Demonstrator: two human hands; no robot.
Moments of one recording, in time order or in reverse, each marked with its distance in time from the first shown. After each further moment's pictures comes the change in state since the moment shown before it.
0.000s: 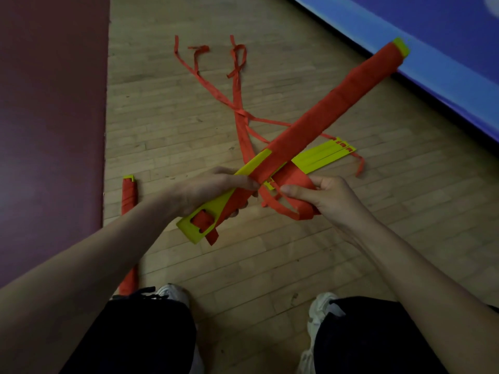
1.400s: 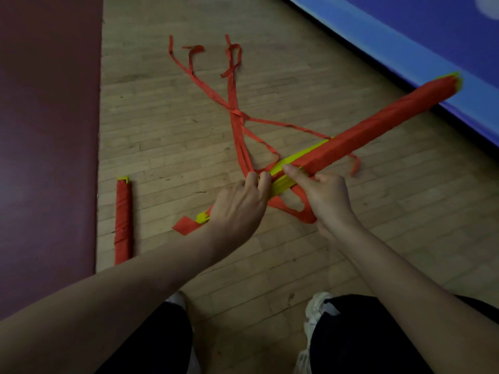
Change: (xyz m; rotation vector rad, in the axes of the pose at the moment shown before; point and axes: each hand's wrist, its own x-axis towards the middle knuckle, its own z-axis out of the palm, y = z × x) left_hand 0.028 -0.031 0.063 1.415 0.665 0.483; right_hand 0.010 0.006 0.012 -0.067 0.415 -0.083
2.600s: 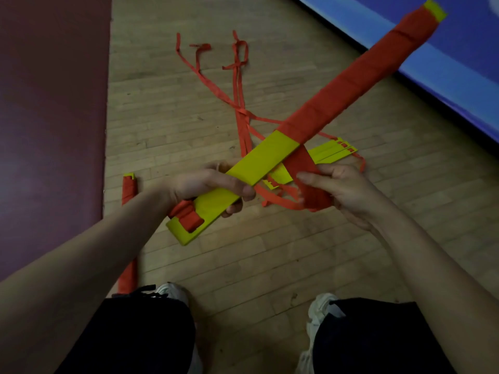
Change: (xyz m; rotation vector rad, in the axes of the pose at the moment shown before) left_hand 0.009 -0.078 -0.041 -1.659 -0.760 -0.163; right_hand 0.007 -0.025 -0.030 0.174 -0.547 0.116
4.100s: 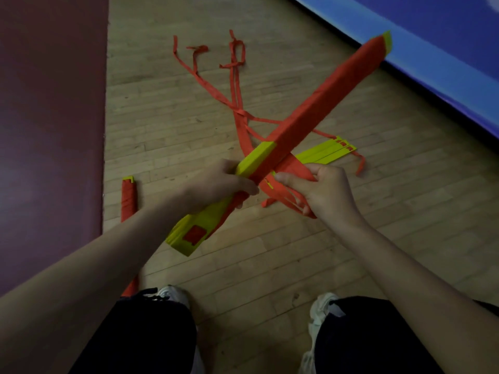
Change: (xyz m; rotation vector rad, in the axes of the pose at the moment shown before) left_hand 0.021 0.005 0.021 0.392 0.504 -0.106; right_hand 0.002 0.010 0.031 -0.227 0.345 -0.152
